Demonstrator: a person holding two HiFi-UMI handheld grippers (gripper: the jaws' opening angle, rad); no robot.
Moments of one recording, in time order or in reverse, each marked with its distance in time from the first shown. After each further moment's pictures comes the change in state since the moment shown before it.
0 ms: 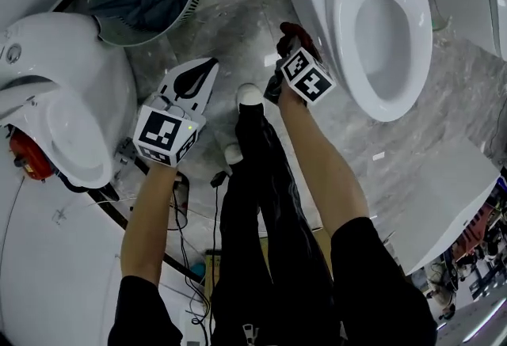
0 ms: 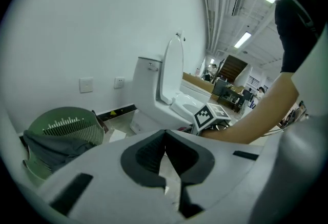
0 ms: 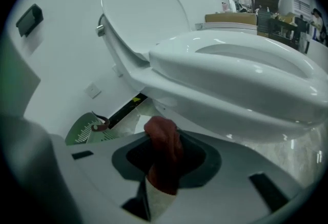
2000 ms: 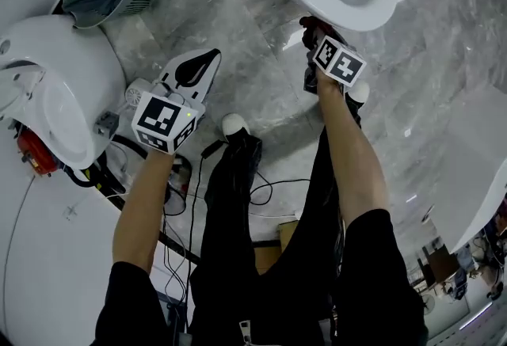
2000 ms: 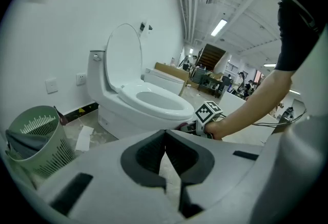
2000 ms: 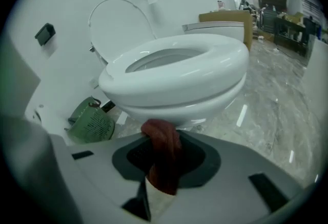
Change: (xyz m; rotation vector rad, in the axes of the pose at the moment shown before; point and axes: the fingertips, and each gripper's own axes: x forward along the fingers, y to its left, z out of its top) left arm 0.004 -0.223 -0.067 0.157 0.090 -0.164; right arm -0.108 -0.256 -0.046 -0.074 0.031 0.056
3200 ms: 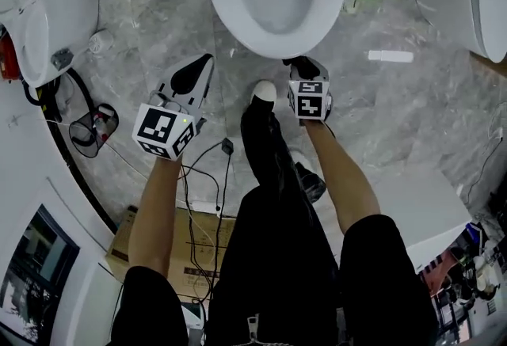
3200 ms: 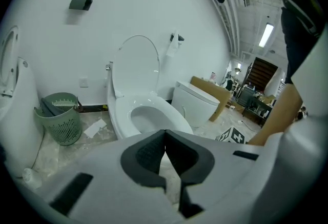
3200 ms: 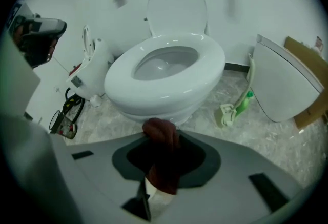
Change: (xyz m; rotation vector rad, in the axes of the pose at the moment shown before) left arm 0.140 -0.126 0.115 -0.329 -0.163 0.475; right arm -0.016 -0.138 0.096 -0.849 0.243 0.327
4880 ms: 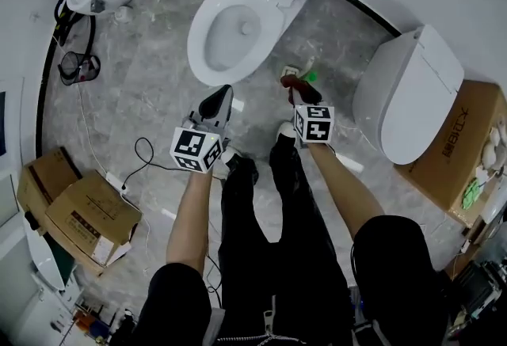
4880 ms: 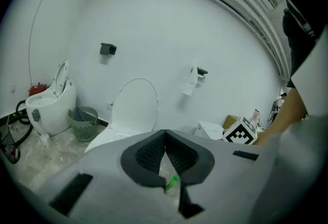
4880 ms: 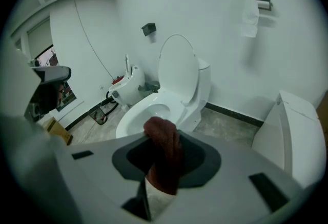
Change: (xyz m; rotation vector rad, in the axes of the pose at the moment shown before) left arm 0.077 -0.245 0.225 -0.271 -0.356 0.527; right arm -0.213 -0.235 0.248 -0.391 -0.156 0.352
